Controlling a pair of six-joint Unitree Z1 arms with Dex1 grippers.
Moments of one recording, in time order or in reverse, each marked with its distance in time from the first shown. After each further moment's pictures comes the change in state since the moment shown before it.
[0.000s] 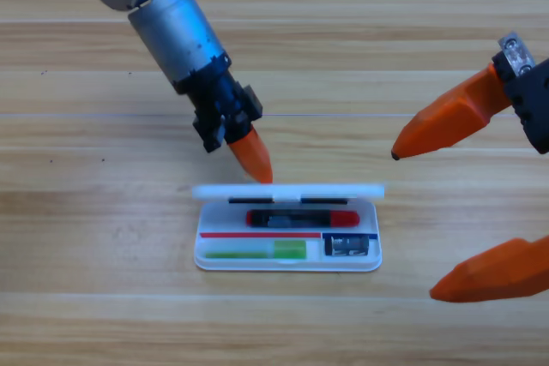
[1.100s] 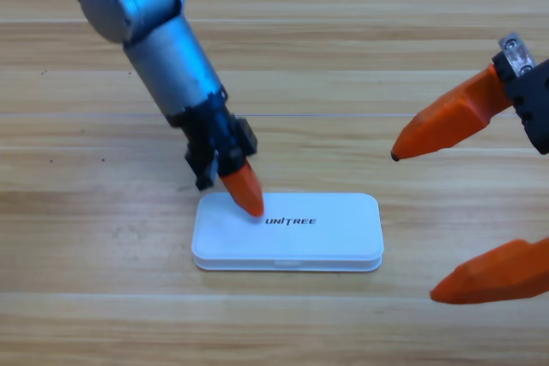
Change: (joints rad) arm 0 -0.052 -0.124 0.243 -0.163 0.075 -0.065; arm 1 0.000 0.000 0.000 0.000 0.006 0.002
